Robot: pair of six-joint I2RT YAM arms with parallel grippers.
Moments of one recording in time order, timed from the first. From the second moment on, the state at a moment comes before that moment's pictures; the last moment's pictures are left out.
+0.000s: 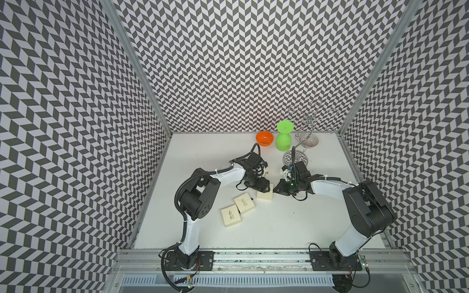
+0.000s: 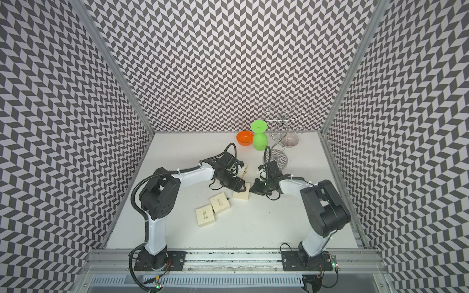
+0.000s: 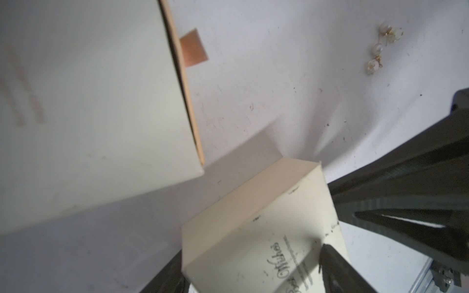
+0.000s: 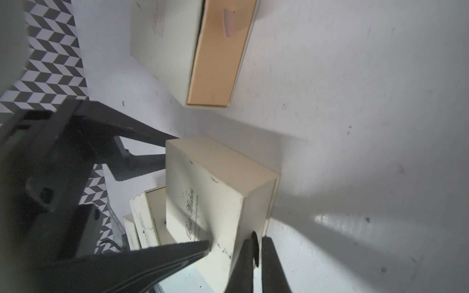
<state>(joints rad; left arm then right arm) -0.67 2.02 1.41 -0.56 0.38 -0.16 0.39 1.69 0.84 -0.19 -0.55 0.51</state>
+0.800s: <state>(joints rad) -0.67 2.04 1.44 -0.57 0.35 -0.18 0.39 1.59 0.81 -0.34 -0.28 0.49</state>
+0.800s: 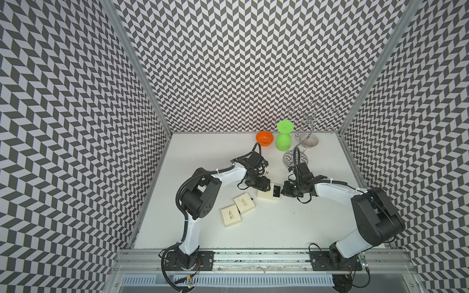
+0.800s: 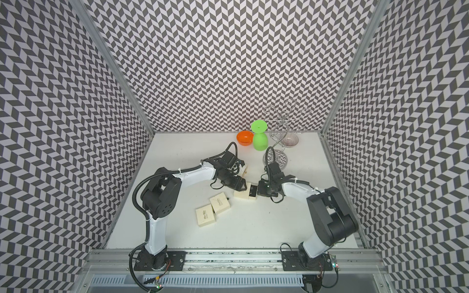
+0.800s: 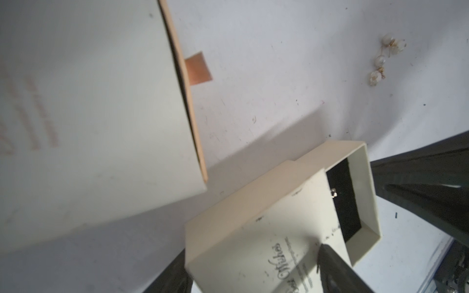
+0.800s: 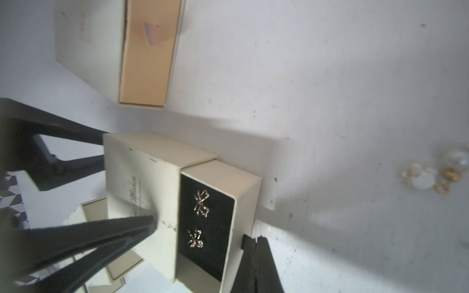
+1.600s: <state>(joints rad) -0.68 2.04 1.44 -0.57 0.34 -0.16 0.47 1.58 1.03 -0.39 -0.16 0.43</state>
